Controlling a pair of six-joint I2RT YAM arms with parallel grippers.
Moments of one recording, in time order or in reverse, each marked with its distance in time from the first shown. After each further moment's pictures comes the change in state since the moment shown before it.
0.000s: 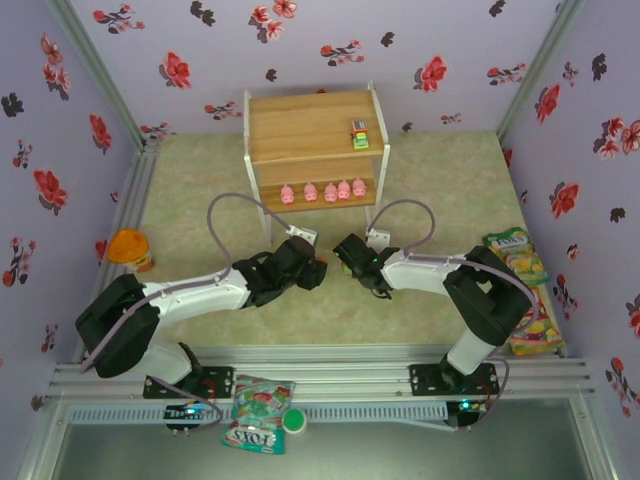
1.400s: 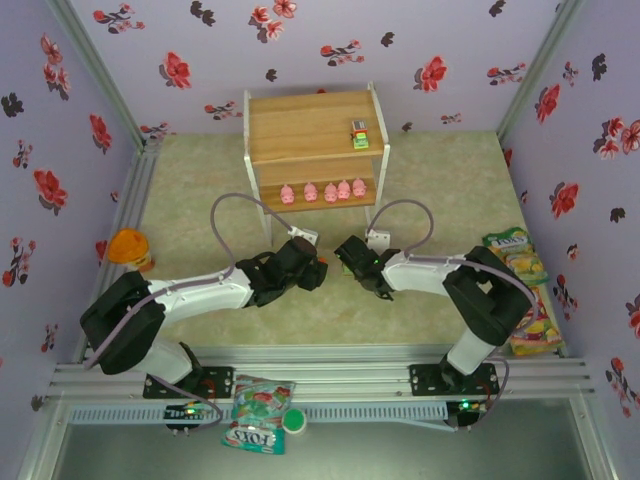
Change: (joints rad) left arm 0.000 0.024 0.006 0.000 0.000 0.000; right arm 0.000 -0.013 -0.015 0.000 0.040 -0.071
